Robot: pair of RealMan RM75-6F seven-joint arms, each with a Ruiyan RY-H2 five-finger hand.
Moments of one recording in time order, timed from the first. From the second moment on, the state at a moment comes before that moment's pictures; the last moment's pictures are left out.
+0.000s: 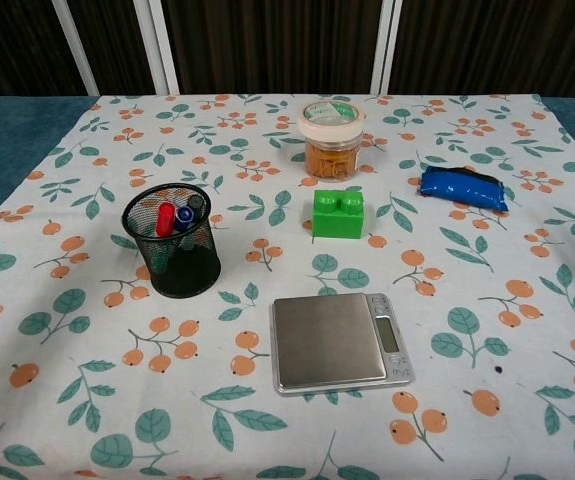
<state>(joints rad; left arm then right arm) -0.26 -1.19 -0.07 -1.72 1.59 1.32 0.00 0.07 -1.14 0.06 -1.62 -1.52 1.50 -0.03</state>
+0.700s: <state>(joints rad) -0.43 -1.39 -0.14 -1.80 1.39 1.13 0.20 0.07 -1.14 0.06 -1.63 -1.52 1.50 -0.04</state>
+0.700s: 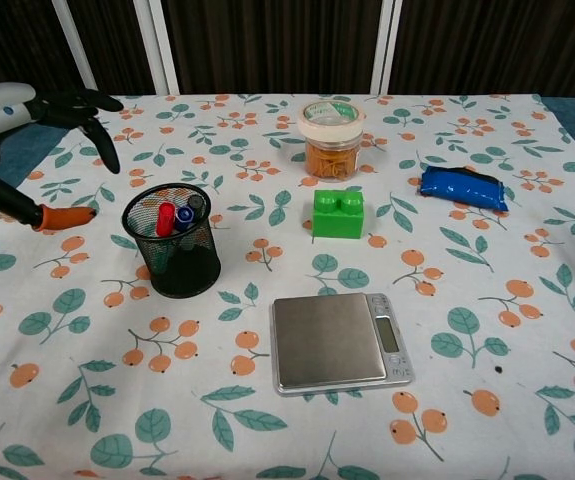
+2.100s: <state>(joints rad) -0.52 -1.56 -0.14 -1.71 1.29 1.12 0.24 0.07 -1.14 0.06 -1.63 -1.50 1.49 -0.03</state>
